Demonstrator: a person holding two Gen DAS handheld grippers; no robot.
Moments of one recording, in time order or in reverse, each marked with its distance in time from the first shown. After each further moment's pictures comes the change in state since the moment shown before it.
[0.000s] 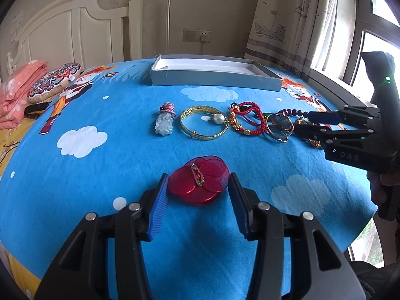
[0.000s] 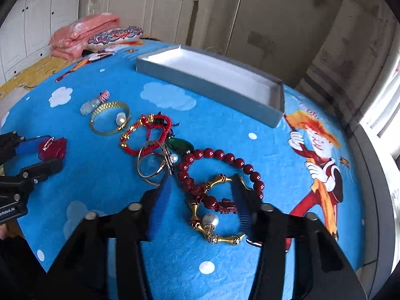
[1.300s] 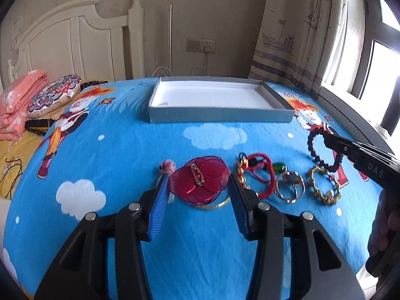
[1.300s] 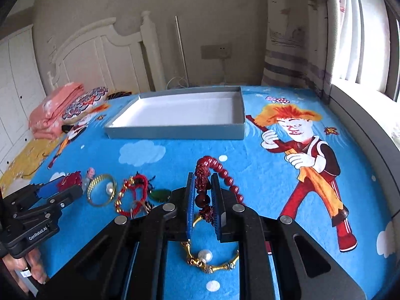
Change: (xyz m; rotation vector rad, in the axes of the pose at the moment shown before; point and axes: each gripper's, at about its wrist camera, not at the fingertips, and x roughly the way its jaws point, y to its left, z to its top) left arm 0.024 0.000 0.078 0.001 -0.029 0.030; right arm -0.022 -0.046 0.011 0.424 -0.167 -0.002
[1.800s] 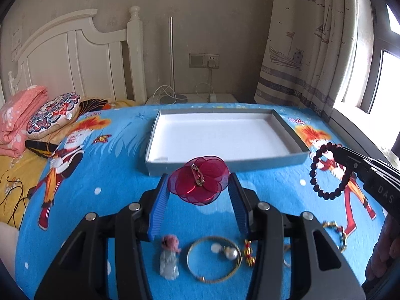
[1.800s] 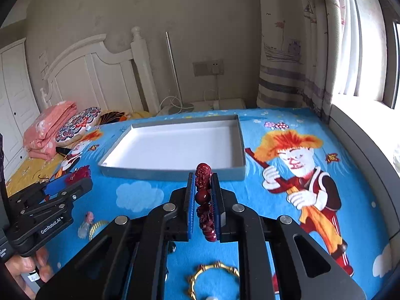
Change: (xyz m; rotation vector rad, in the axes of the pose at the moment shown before) left arm 0.034 0.000 0.079 0.010 -0.054 0.030; right arm 0.016 0.005 0.053 0.041 -0.070 -0.032
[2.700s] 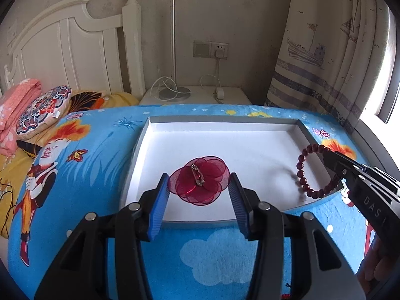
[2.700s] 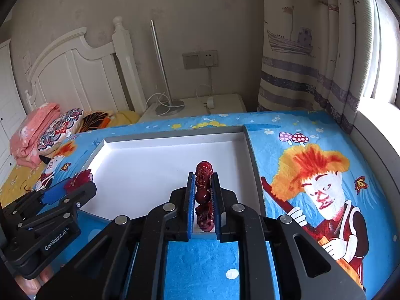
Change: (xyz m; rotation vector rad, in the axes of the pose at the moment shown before) left arm 0.105 0.004 0.047 -0.031 0.083 0.015; right arm 0.104 0.001 0.045 0.027 0.062 -0.052
